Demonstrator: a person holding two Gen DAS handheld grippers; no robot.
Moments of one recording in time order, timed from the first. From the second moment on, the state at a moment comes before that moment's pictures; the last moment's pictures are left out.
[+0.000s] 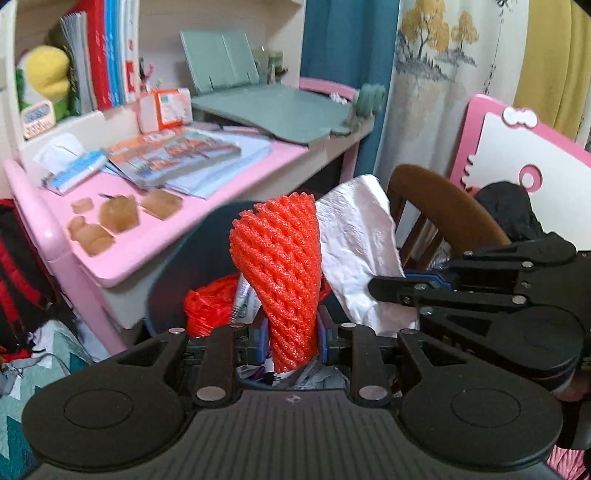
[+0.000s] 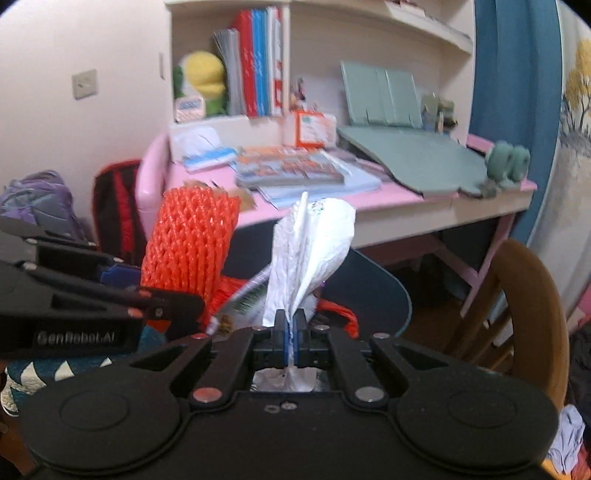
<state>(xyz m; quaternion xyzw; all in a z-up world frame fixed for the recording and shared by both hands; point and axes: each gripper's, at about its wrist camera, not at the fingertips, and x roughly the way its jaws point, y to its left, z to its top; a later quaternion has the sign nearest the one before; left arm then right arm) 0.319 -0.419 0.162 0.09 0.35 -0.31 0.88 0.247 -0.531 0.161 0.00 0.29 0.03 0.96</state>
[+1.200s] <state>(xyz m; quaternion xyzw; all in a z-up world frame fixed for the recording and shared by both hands) 0.352 -0.447 0.104 0.11 0.38 -0.31 0.86 0.282 -0.544 0.137 0.03 0.34 -0.01 0.94</state>
